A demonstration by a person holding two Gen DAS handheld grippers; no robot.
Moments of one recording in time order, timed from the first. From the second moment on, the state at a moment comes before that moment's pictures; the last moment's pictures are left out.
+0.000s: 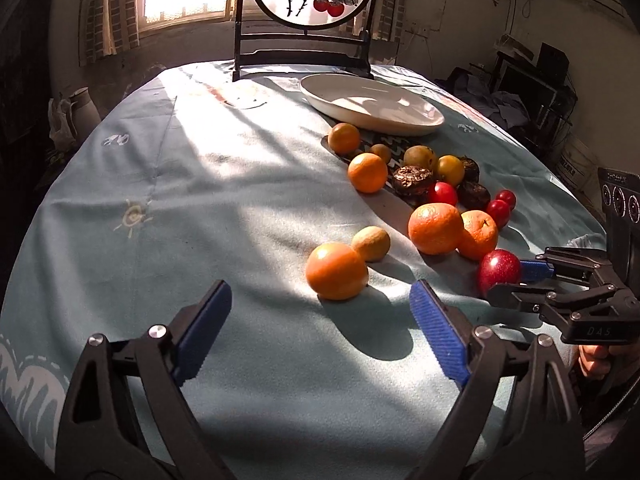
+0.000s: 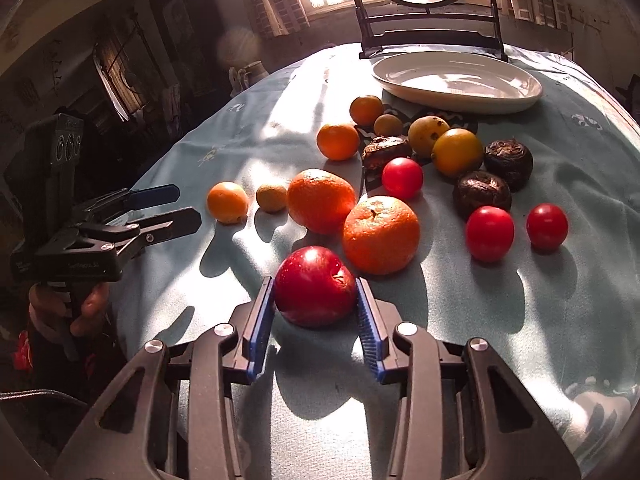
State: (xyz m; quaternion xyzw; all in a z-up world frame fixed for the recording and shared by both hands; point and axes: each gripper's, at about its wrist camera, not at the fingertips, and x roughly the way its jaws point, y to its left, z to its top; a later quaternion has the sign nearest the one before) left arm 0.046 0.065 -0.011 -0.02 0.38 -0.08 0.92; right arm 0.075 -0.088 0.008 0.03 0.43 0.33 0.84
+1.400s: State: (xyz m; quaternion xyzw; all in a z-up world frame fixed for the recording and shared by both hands) left arm 0.331 -0.007 0.010 -0.03 0.47 -0.09 0.88; right arm 0.345 -0.151 0.013 0.11 0.45 0.21 0.86
